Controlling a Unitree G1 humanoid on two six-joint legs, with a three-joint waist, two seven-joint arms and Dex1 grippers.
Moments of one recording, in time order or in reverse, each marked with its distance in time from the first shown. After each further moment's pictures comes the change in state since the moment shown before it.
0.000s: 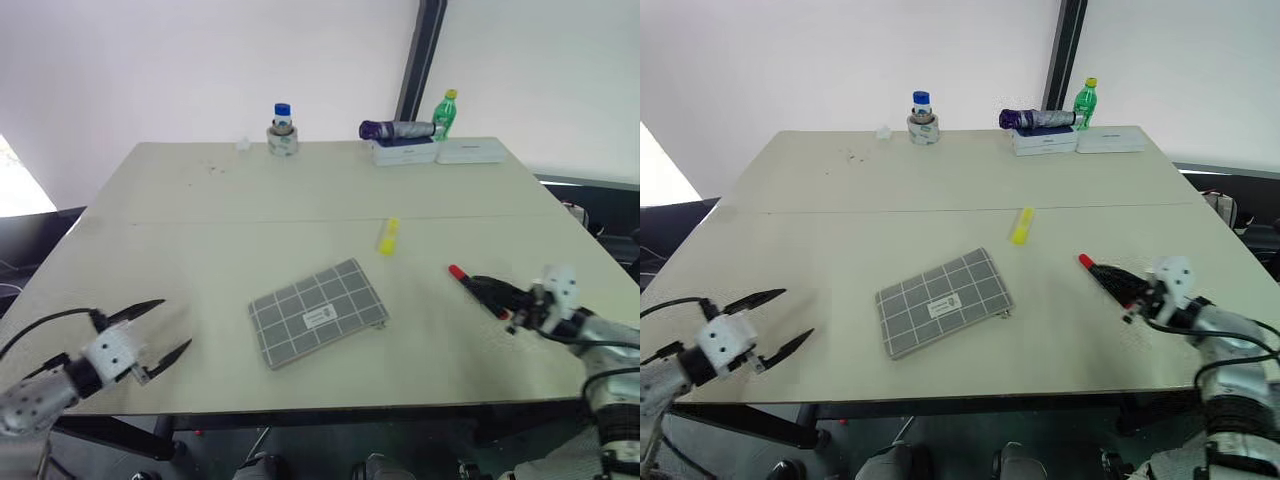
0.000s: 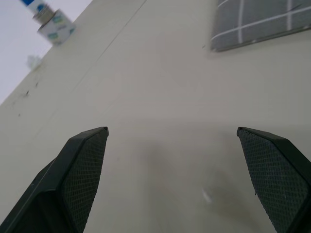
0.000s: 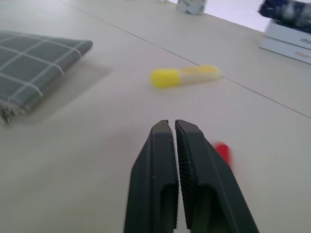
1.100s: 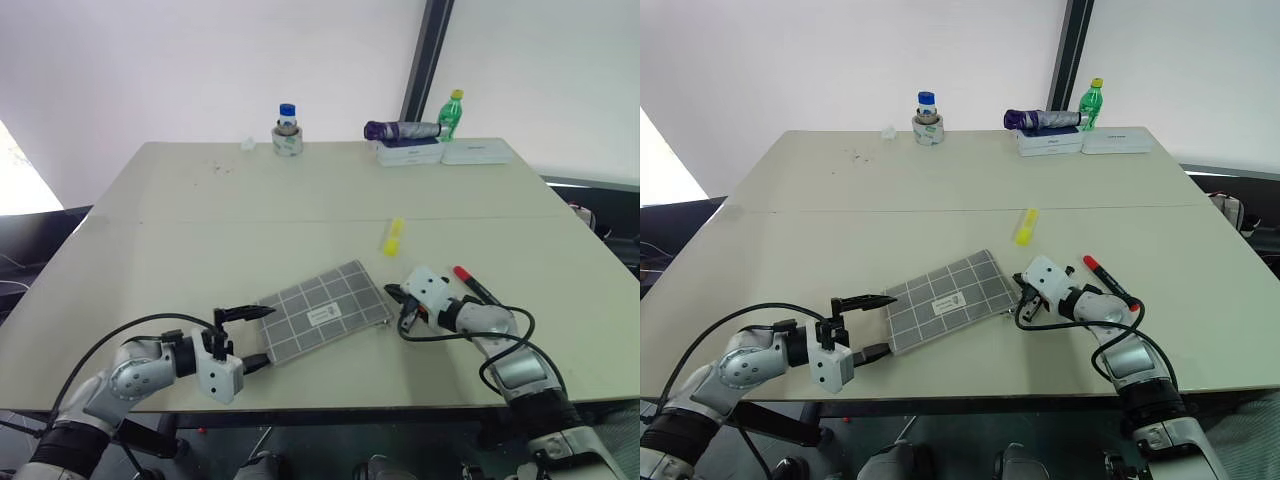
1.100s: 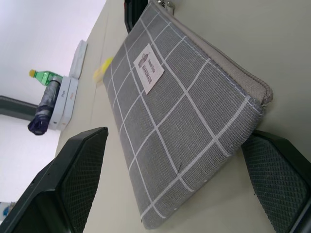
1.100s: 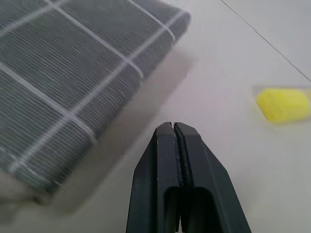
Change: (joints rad) left arm -0.297 -0.001 -0.417 0.099 0.414 -0.409 0.215; right arm -0.097 0.134 0.373 -0.207 -0.395 0.201 -0.400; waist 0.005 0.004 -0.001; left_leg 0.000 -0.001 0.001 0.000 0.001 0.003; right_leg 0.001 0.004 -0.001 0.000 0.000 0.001
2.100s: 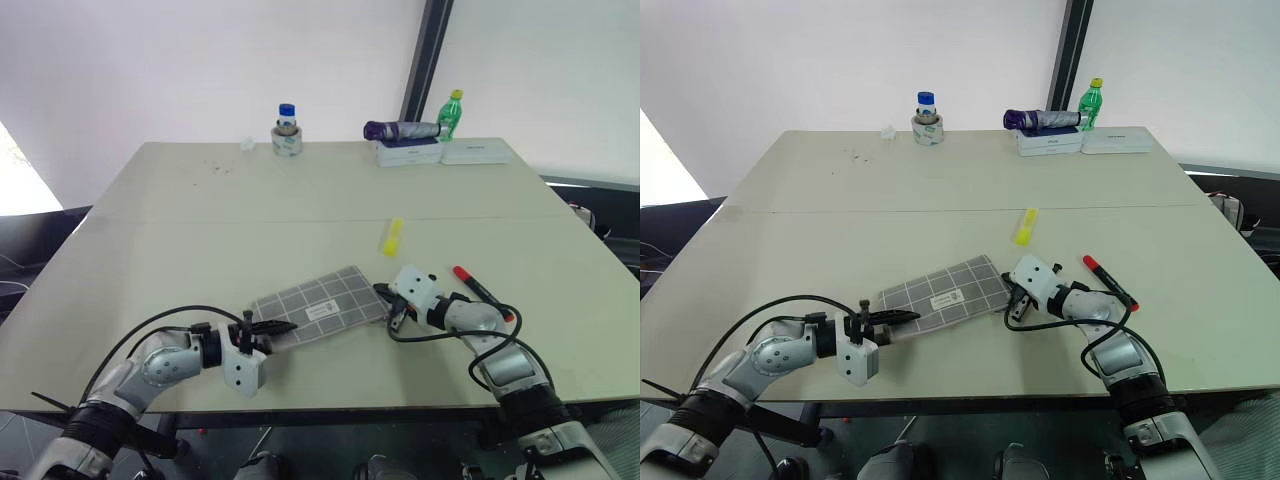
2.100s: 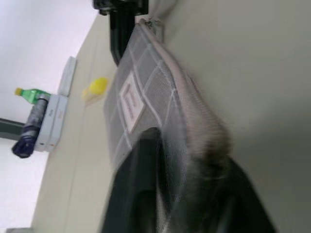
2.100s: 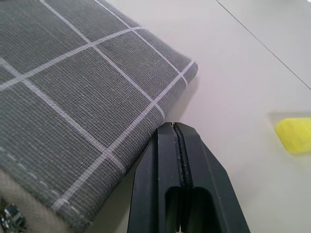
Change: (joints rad) left arm -0.114 -0.031 -0.117 0.040 0.022 0.018 0.027; right arm -0.019 0.022 0.029 -0.004 -0.009 0.001 0.003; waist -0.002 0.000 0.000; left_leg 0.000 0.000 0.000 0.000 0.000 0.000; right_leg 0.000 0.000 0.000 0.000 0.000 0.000
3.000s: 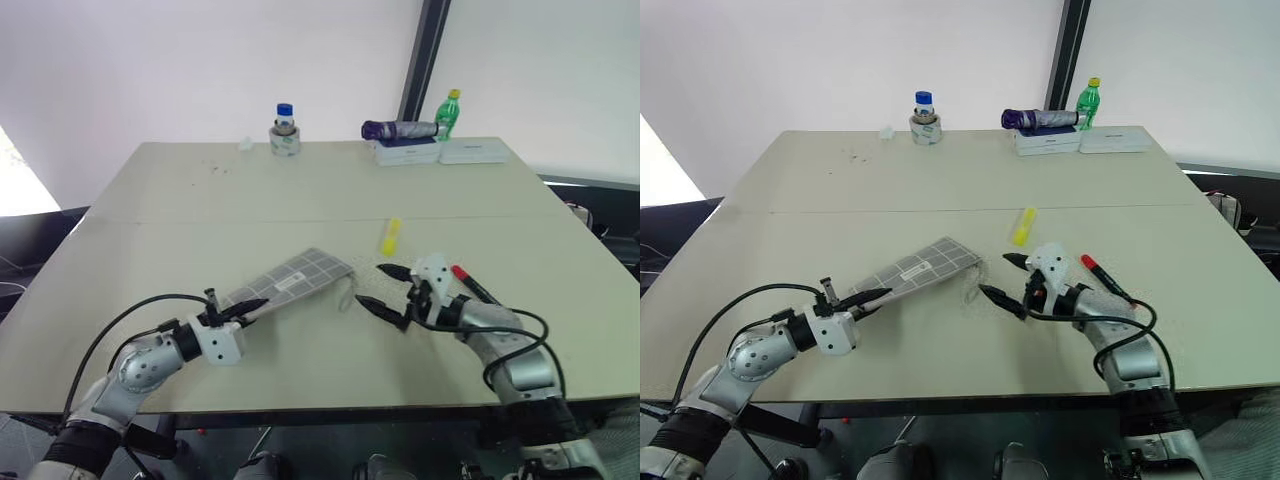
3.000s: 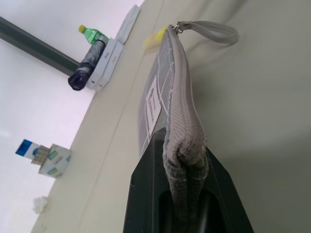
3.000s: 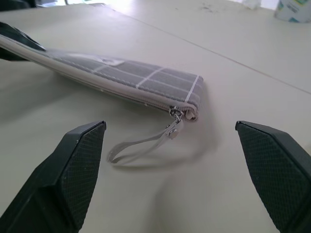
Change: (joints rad) left arm 0.101 -0.017 0.134 -0.035 -0.098 0.147 0.125; right arm 0.062 0.095 -0.112 -0.137 0.284 0.167 0.089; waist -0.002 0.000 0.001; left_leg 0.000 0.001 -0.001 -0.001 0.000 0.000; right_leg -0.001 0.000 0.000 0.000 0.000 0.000
